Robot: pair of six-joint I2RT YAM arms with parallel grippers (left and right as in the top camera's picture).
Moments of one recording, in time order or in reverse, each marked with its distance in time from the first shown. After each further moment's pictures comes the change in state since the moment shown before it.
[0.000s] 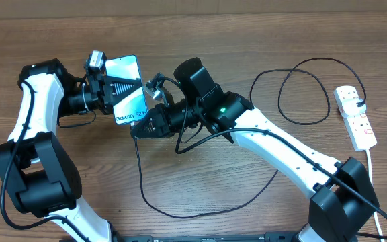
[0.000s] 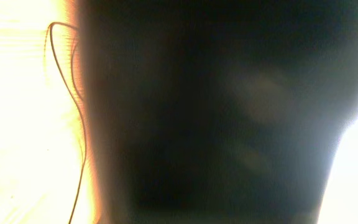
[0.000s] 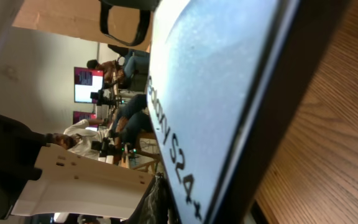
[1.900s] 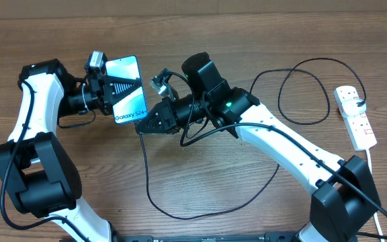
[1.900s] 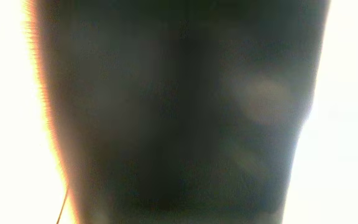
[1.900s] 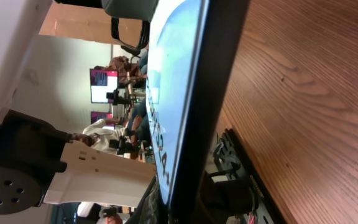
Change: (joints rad) left arm 0.002 0.000 0.000 -0.003 0.006 -0.047; right arm -0.046 -0.001 0.000 0.000 -0.087 0.046
